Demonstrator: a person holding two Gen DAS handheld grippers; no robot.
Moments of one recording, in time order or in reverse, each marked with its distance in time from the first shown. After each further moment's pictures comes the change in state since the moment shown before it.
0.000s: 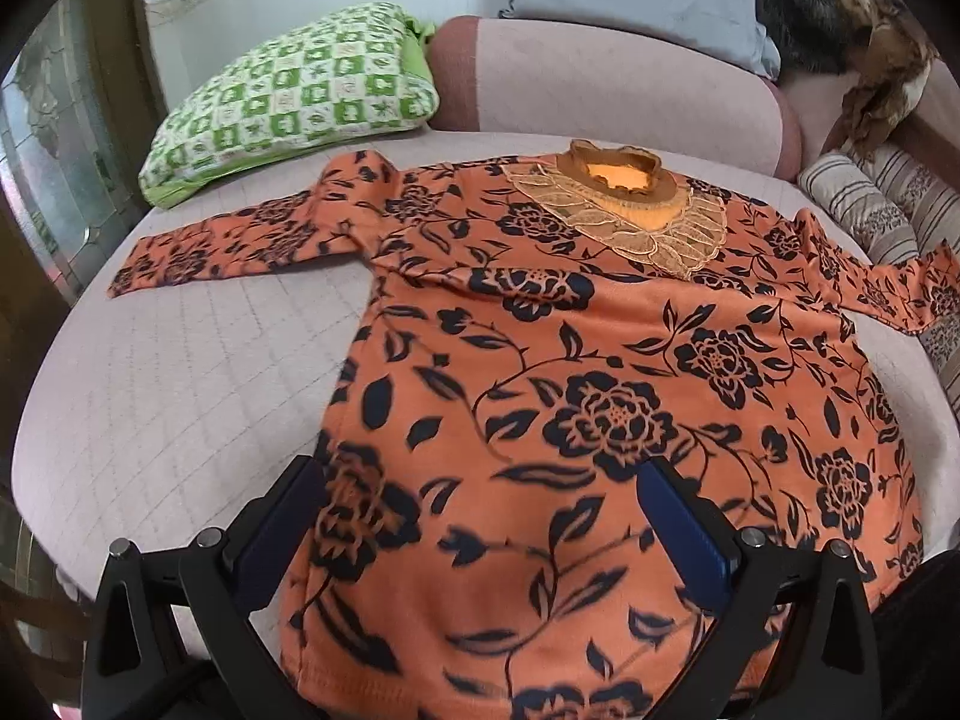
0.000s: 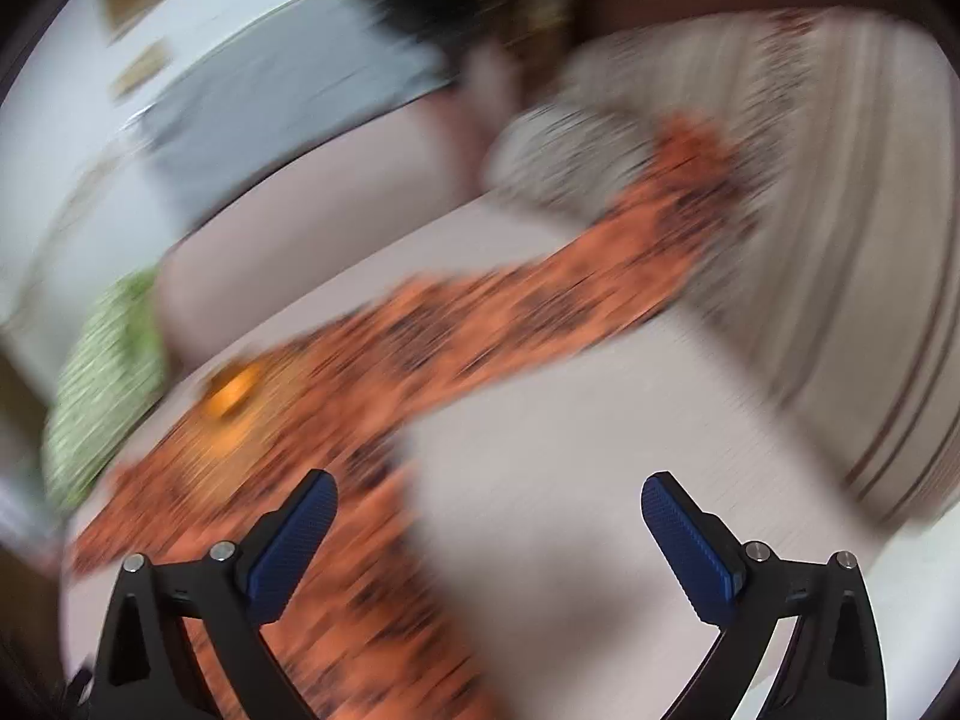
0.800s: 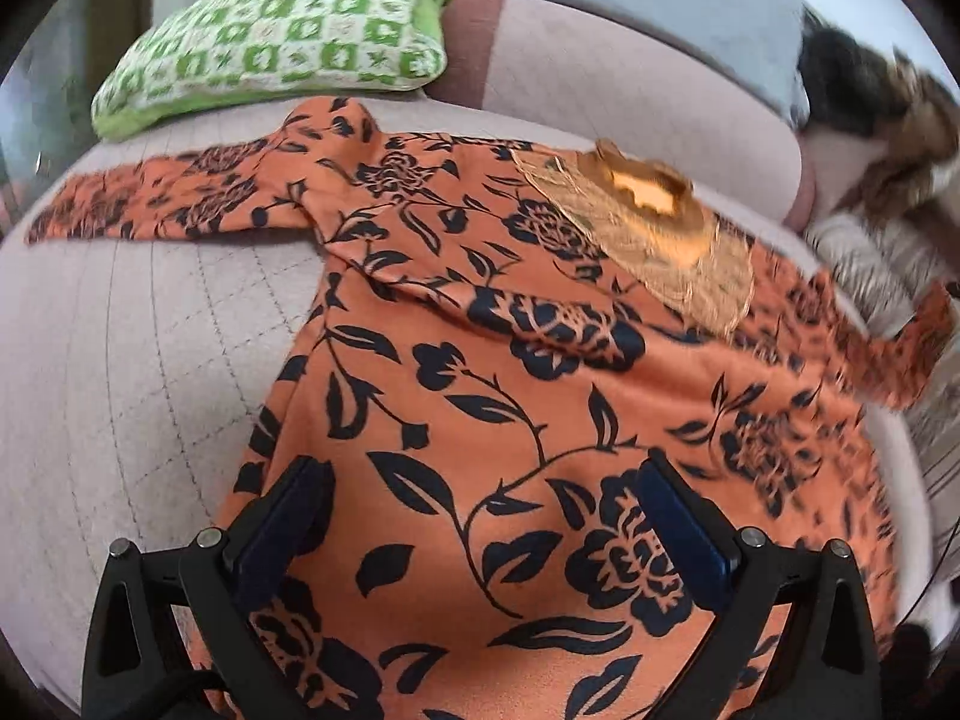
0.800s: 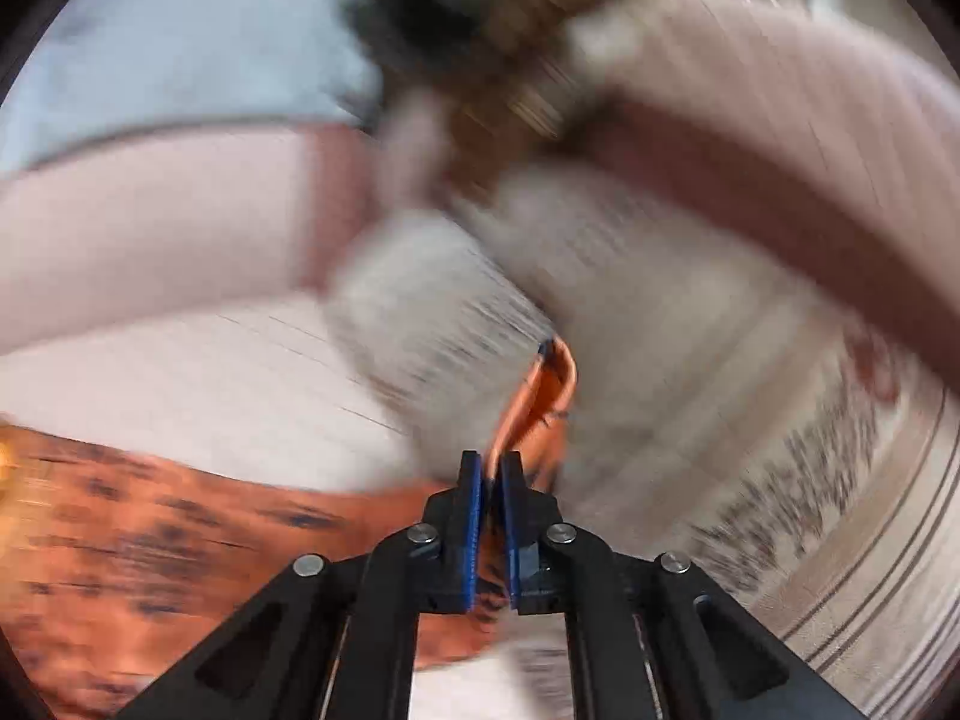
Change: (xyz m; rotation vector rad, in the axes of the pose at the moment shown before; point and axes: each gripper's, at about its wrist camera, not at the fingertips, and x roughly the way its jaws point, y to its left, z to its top) left arm 0.081 0.033 0.028 -0.180 0.026 -0.171; right arm 0.089 0.114 0.160 -0.423 -0.115 -0.250
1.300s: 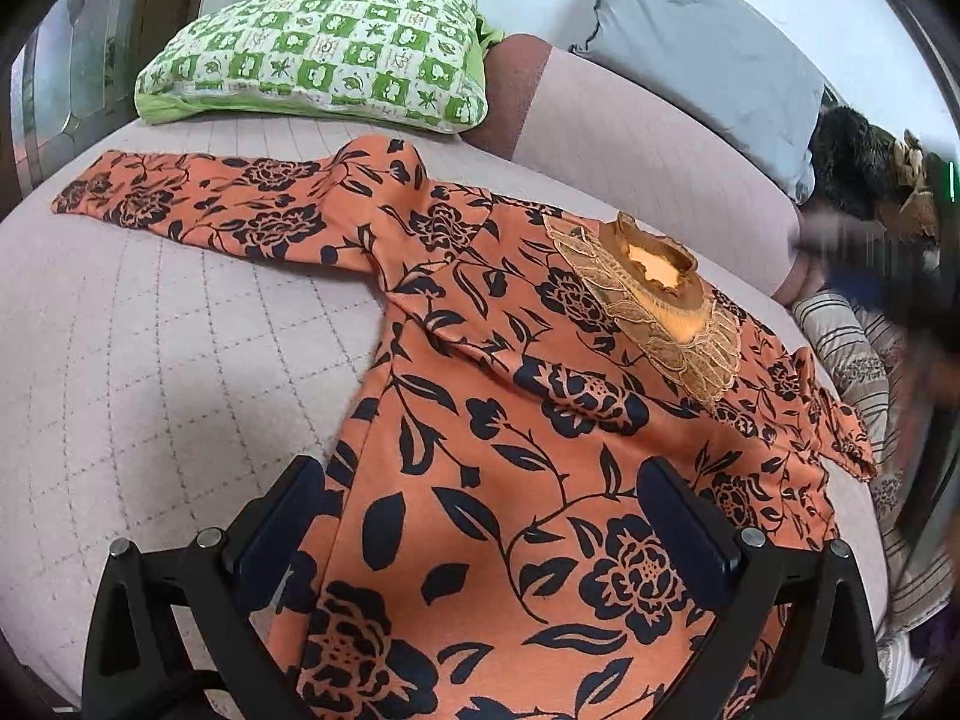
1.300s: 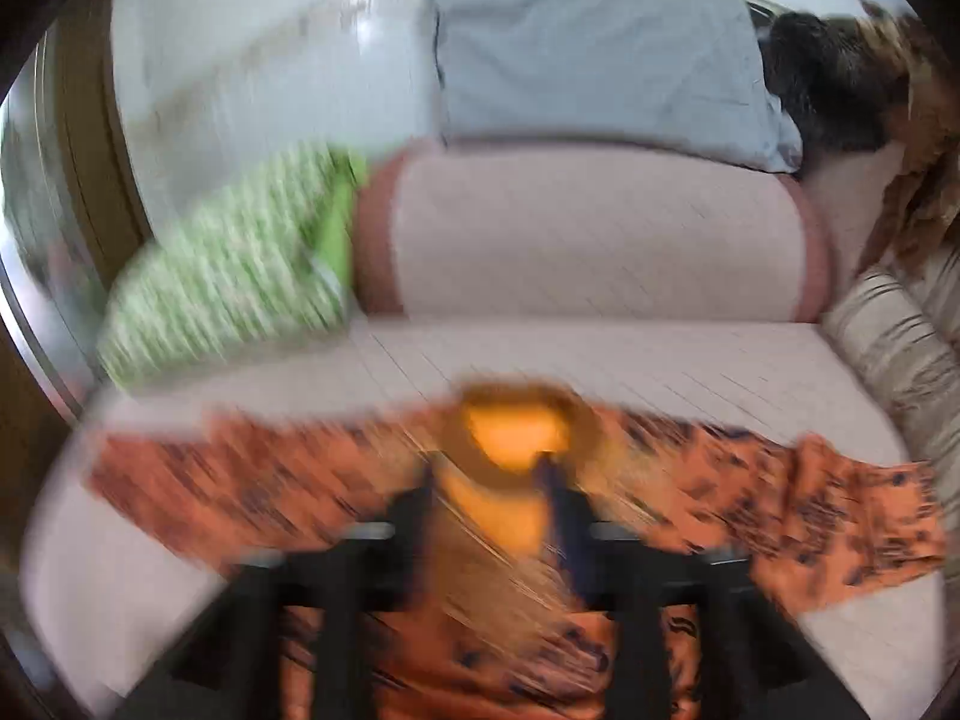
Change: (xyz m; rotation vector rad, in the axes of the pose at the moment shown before) left arm -0.030 0.028 0.010 -0.102 -0.083 -0.045; right arm -0.090 0.268 -0.065 -0.153 0.008 0.489
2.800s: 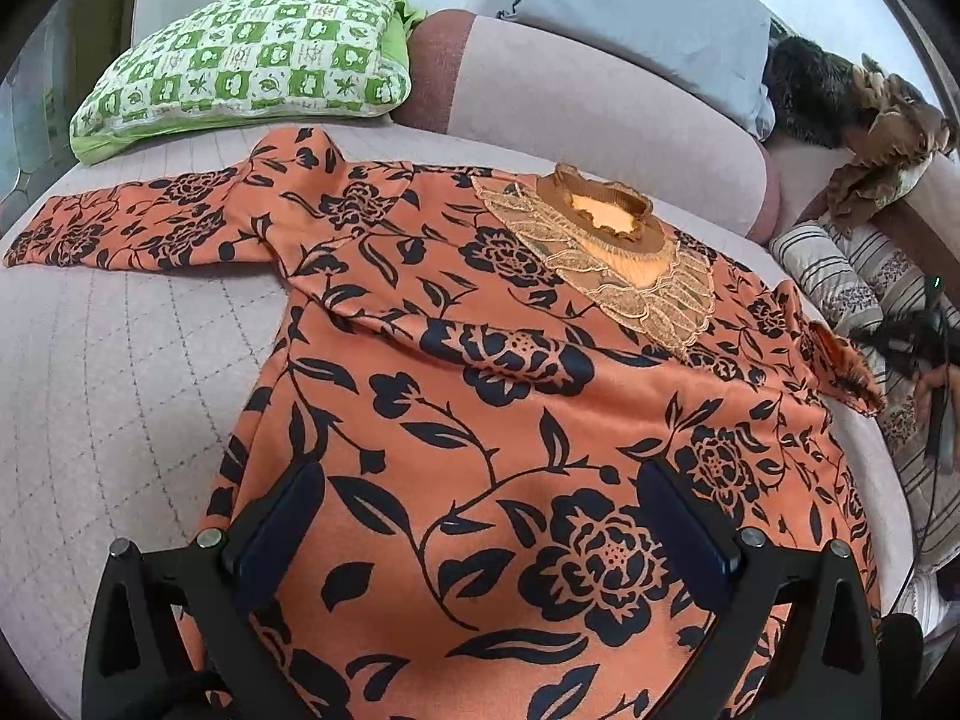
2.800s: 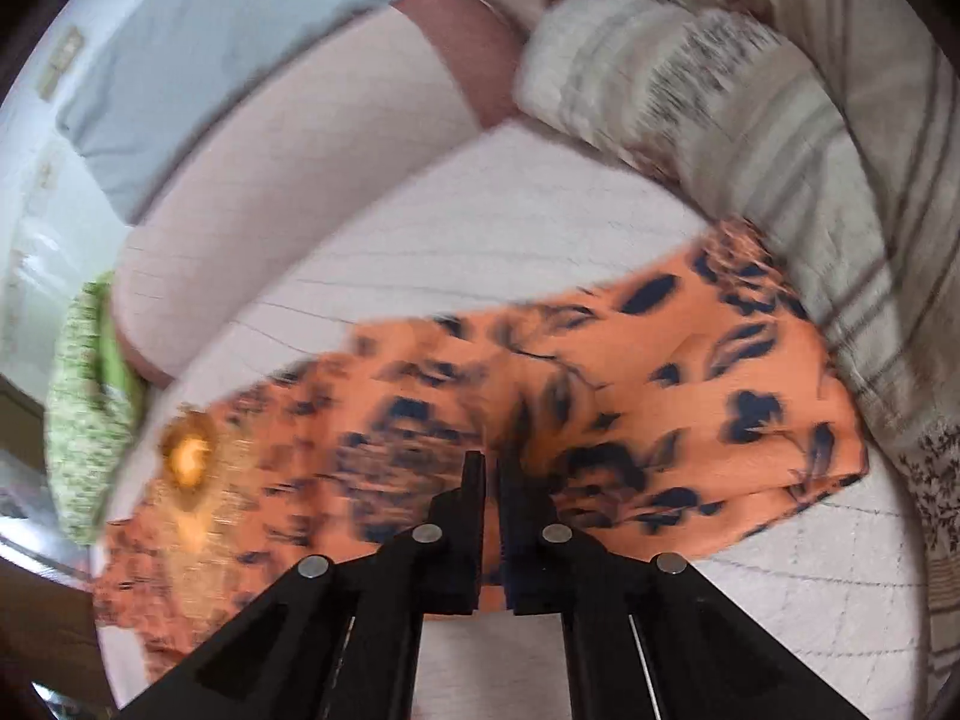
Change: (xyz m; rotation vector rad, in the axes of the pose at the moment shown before) left arm 0.022 -0.041 -0.014 0.153 0.027 -0.017; right arm 0.055 -0.316 -0.043 0.608 0.169 0.115
